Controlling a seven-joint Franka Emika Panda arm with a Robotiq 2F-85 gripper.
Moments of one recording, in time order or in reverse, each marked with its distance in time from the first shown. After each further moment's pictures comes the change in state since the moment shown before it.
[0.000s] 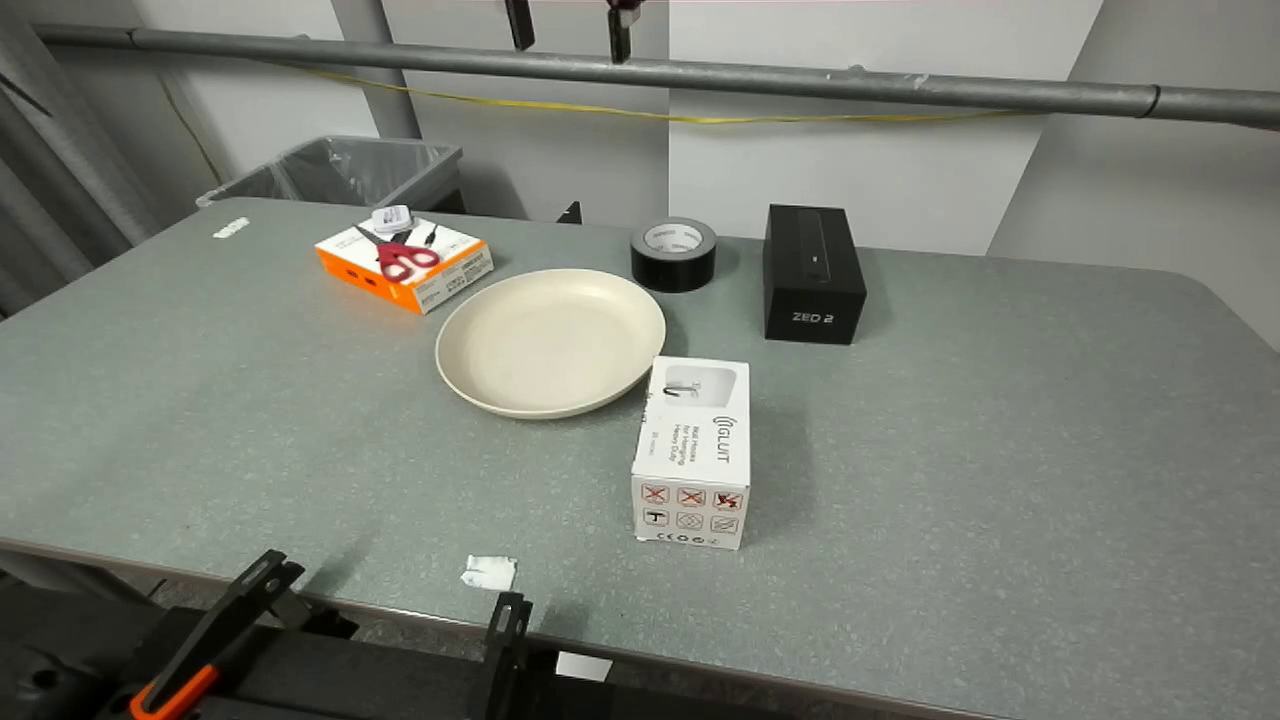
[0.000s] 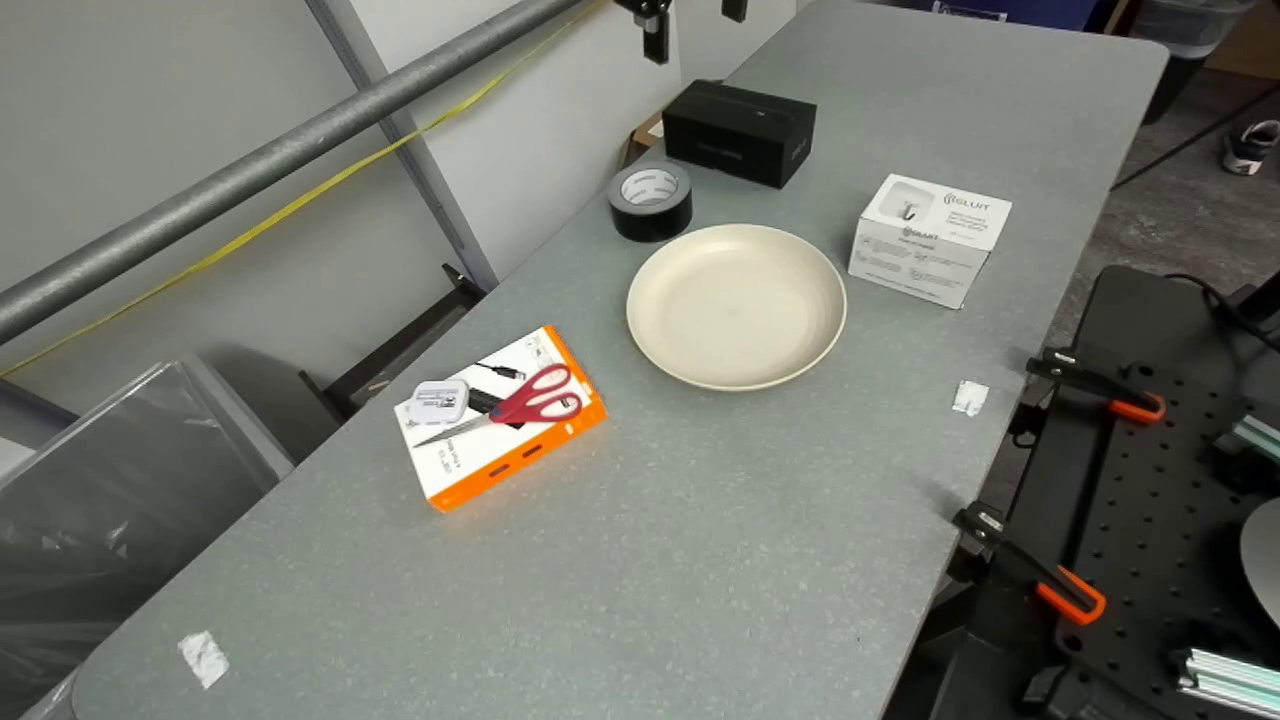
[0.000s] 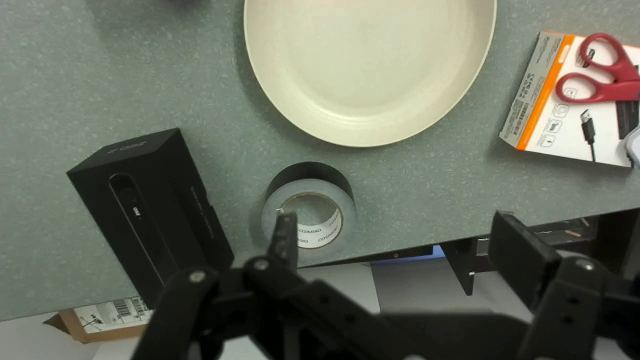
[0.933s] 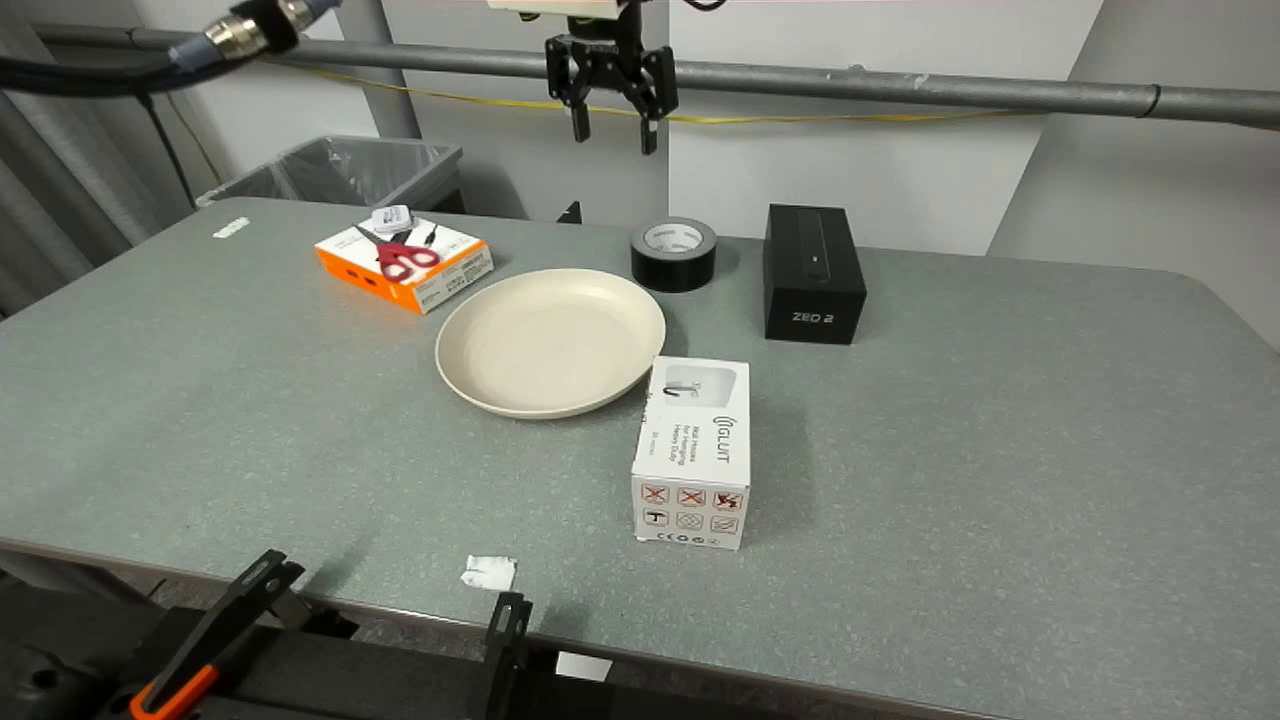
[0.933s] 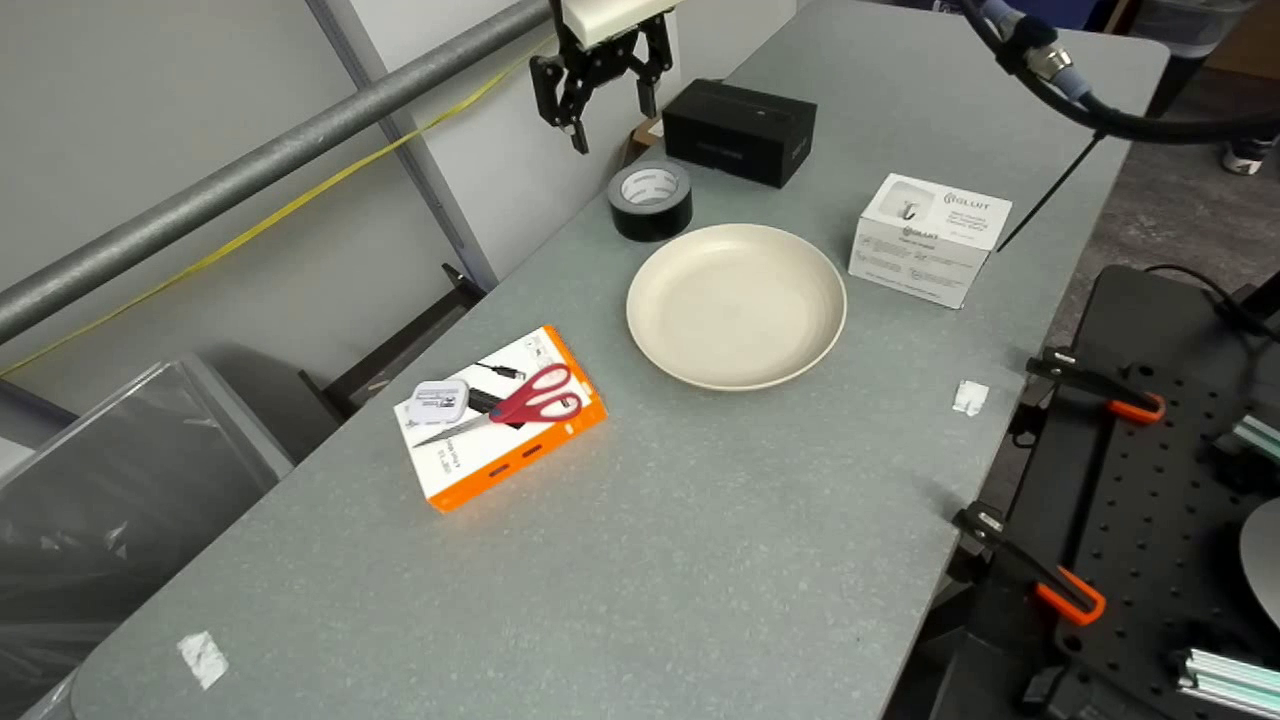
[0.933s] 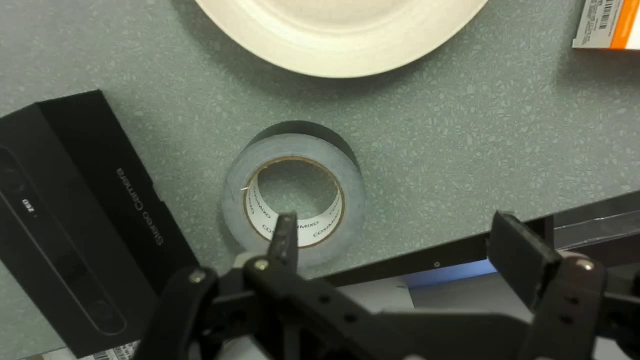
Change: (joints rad) arm 0.016 0.535 -0.002 0.510 -0.004 -0.077 0.149
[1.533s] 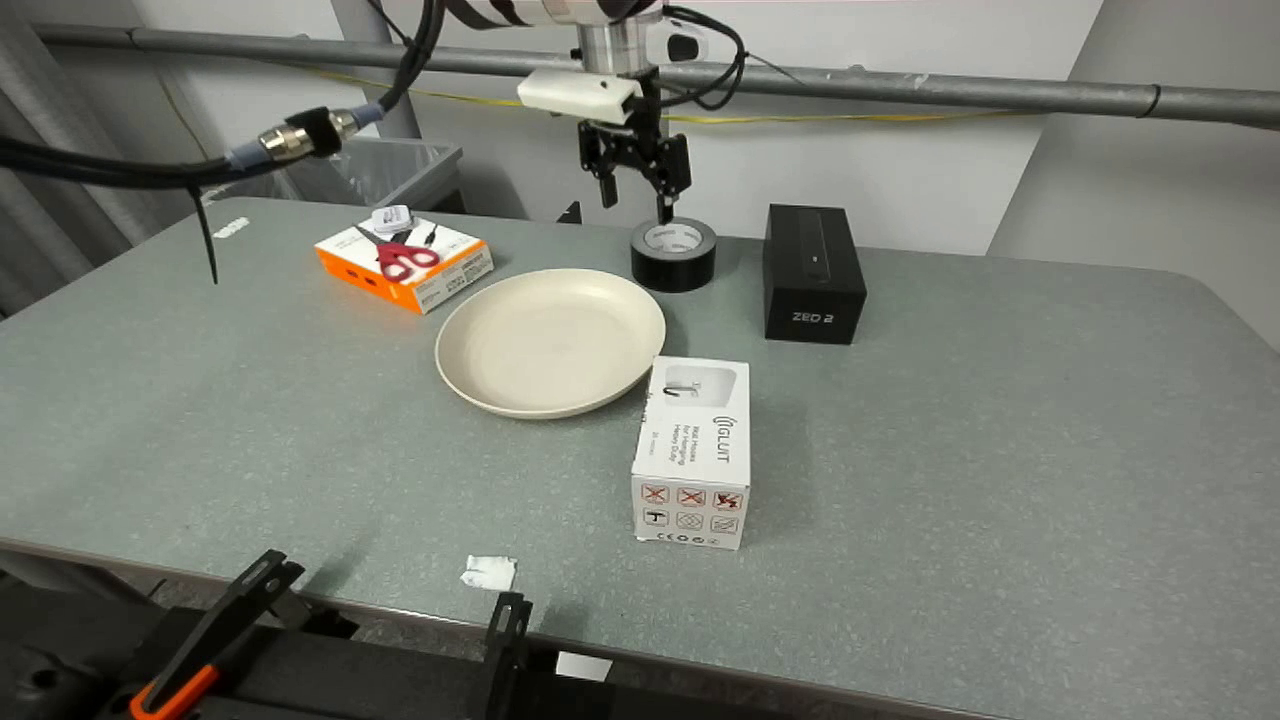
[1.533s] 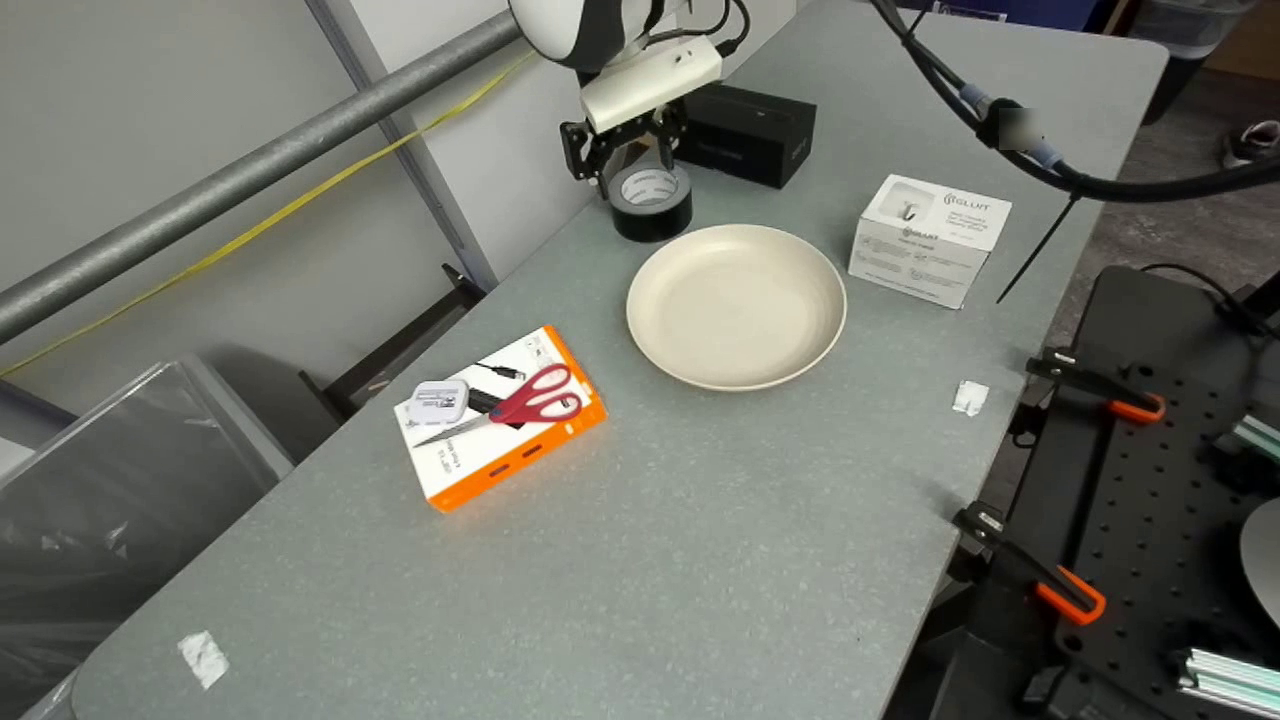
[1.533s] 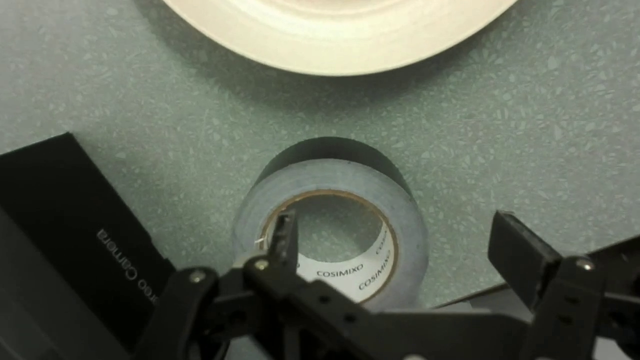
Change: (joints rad) arm 0.010 0.161 -0.038 0.040 -0.001 0.105 0.136
